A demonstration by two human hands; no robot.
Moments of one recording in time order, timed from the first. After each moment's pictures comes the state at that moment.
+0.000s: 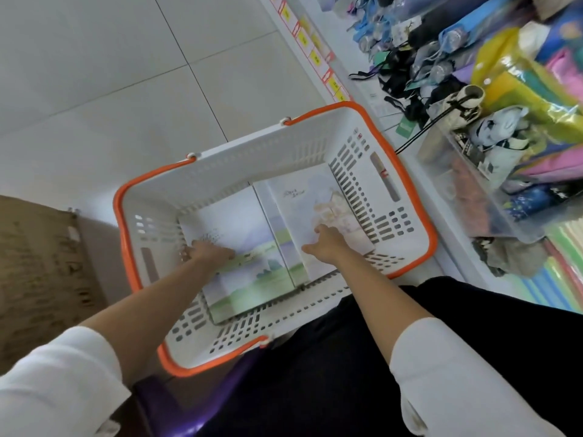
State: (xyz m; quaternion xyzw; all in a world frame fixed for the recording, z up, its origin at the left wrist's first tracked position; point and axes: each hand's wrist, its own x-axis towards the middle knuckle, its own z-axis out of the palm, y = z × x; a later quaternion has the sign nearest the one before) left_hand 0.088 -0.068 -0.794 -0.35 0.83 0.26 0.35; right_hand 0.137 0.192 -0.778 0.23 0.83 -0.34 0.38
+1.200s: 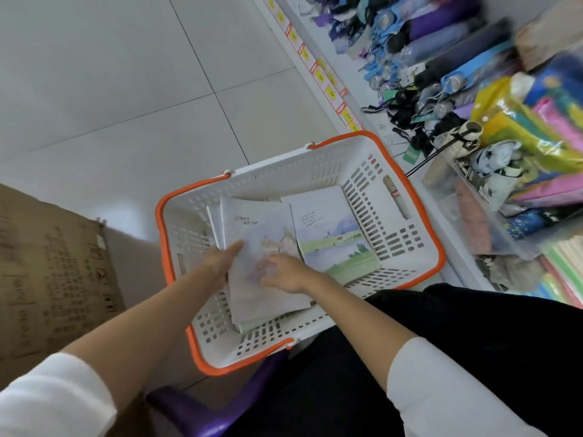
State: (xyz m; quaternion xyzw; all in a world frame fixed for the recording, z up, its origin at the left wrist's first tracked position) left_hand 0.091 -0.091 -0.741 -0.34 0.64 0.59 0.34; right_hand 0.141 0.076 -0.730 0.04 0.81 -0.43 0.40
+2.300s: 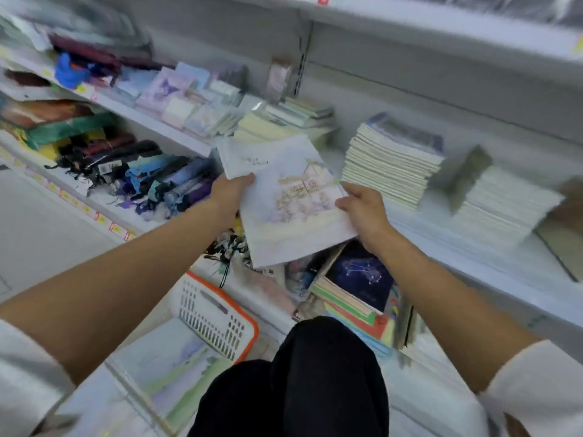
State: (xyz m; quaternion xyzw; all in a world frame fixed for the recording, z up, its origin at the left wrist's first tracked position) left_hand 0.106 0.244 -0.367 0.15 0.57 0.74 0.31; right_hand 0.302 0.356 -0.328 0.34 0.72 -0.51 -0.32
